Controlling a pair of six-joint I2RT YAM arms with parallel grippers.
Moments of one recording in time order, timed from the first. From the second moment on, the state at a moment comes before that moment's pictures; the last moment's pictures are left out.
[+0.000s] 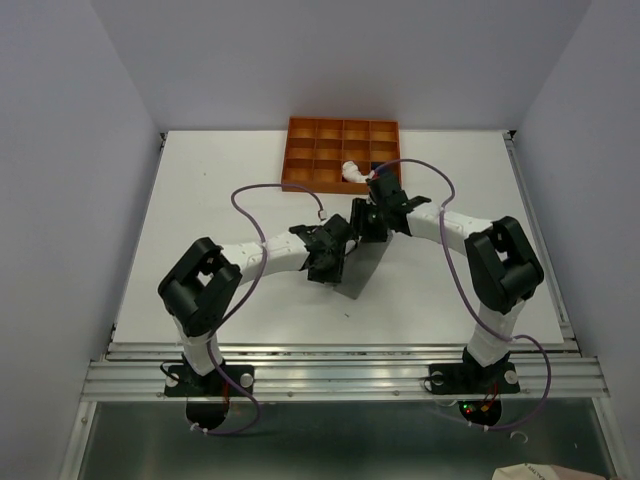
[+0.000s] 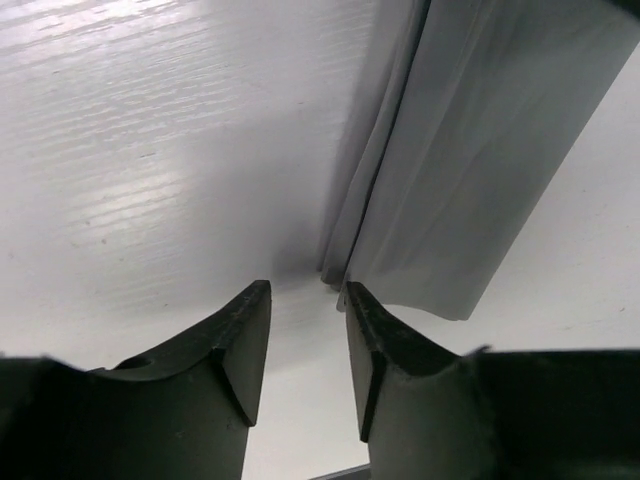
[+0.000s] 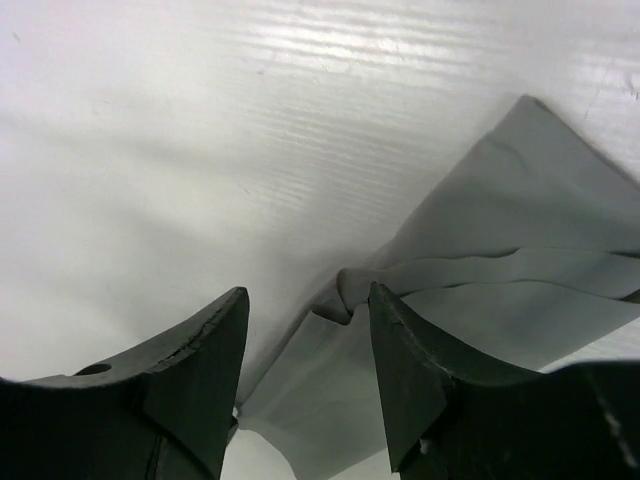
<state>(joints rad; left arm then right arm) -0.87 1.78 1.13 -0.52 -0.10 -0.67 0.51 1.84 1.20 -0.30 -0.18 0.56</state>
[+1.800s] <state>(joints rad) -0.48 1.29 0.83 -0.47 -0.20 -0.78 0.96 1.69 1.01 -0.38 0.14 0.04</state>
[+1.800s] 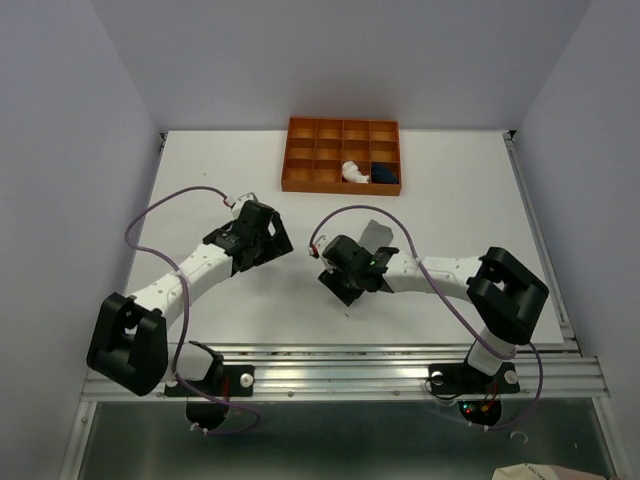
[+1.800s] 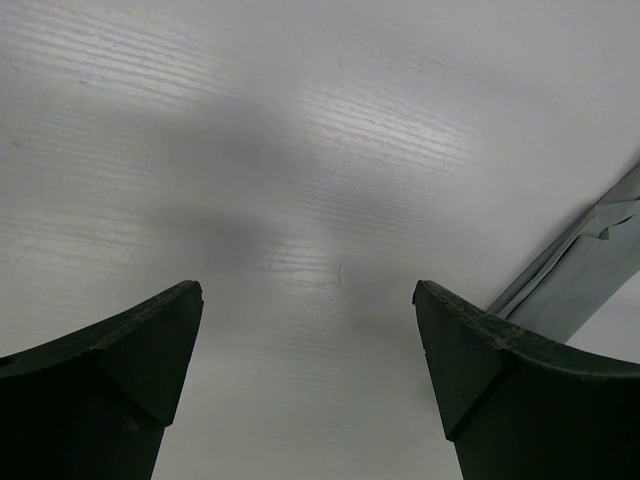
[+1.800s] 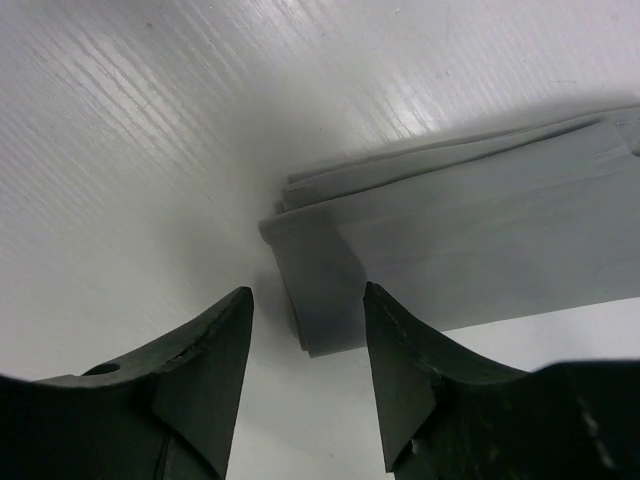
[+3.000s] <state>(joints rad) -0.48 1.36 0.83 -0.46 -0.16 -0.76 0.94 1.67 1.03 -0.37 -0.18 0.25</state>
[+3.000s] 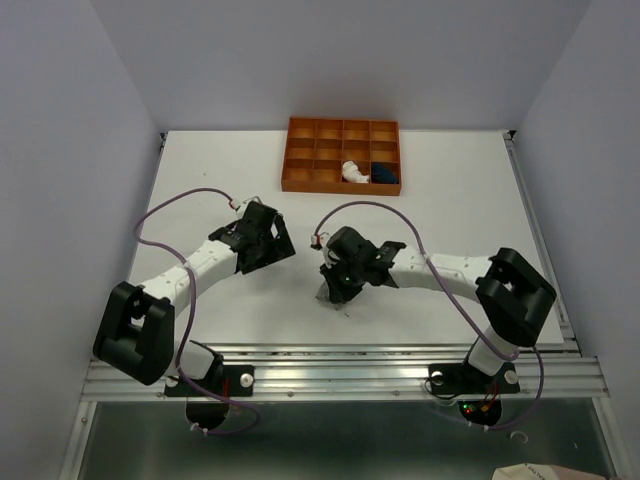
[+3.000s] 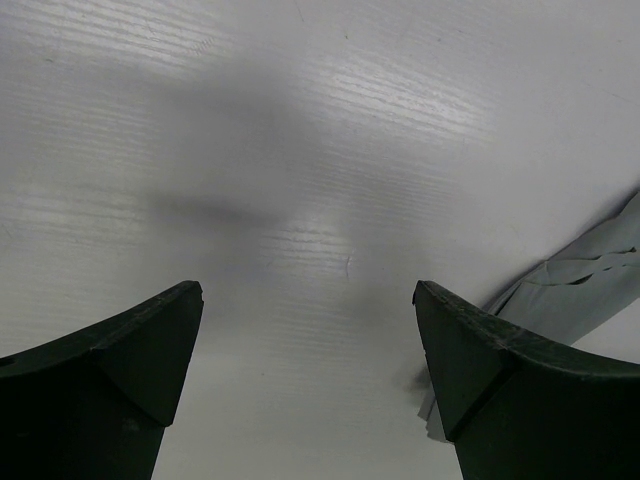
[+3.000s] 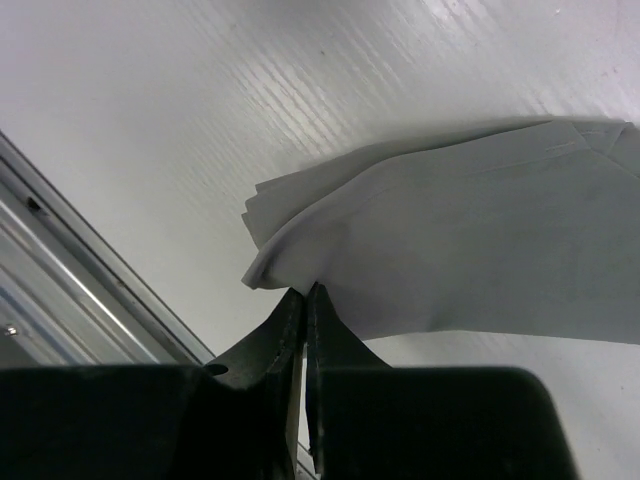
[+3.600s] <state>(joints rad) -0.48 1.44 0.86 -0.46 -0.13 -0.74 0.73 1.62 0.97 -0.28 -0.41 0.35</state>
